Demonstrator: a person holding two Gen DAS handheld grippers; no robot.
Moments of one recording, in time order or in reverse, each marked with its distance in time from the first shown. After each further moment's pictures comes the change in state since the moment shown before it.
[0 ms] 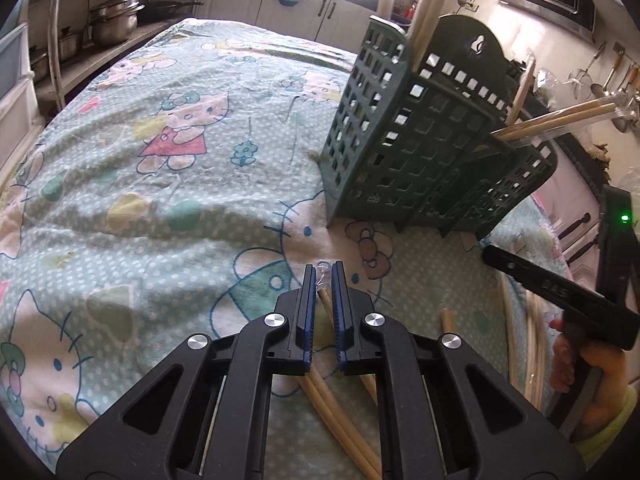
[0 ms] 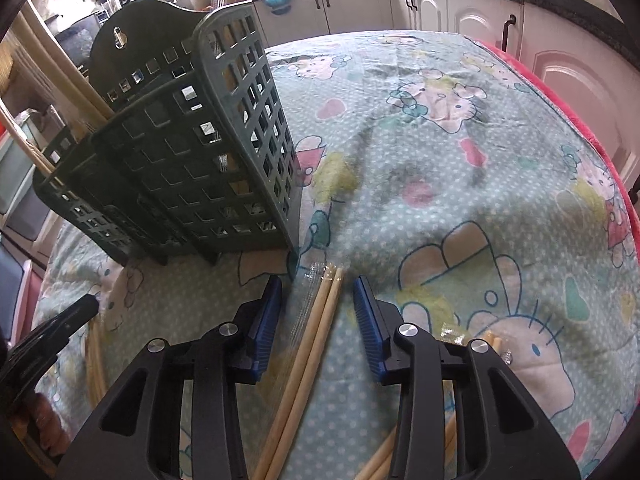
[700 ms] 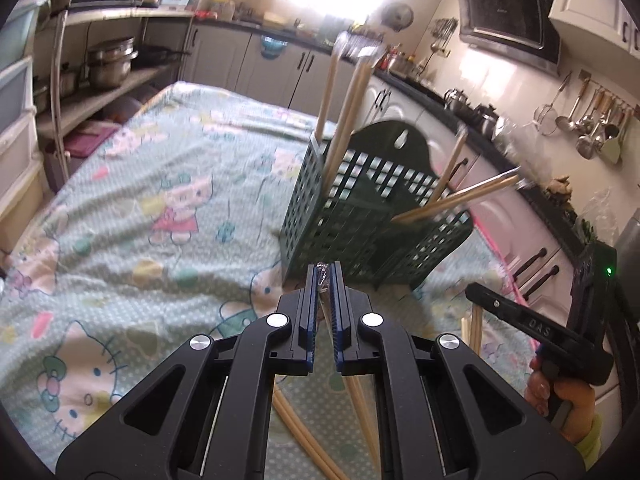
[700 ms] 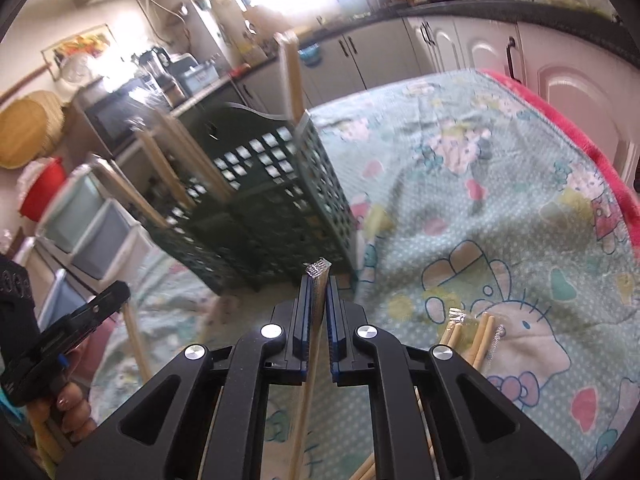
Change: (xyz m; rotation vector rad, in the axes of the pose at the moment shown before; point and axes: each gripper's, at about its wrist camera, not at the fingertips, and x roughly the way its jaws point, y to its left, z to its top) left arm -0.078 -0.028 0.019 0.018 -0.195 -0.069; right arm -0.086 -0.008 -0.011 0.076 -0.194 0.246
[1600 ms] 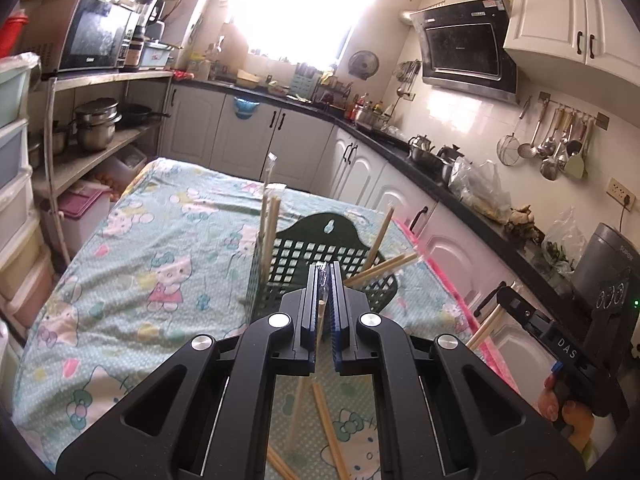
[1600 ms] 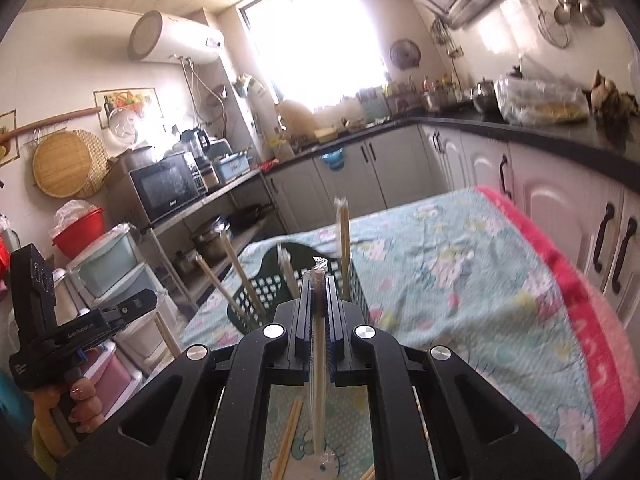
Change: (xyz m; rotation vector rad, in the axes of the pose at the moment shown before) left arm -0.073 -0.045 0.034 0.071 -0.184 -0.066; right arm -0.128 0.037 0.007 -0.093 -0.374 0.026
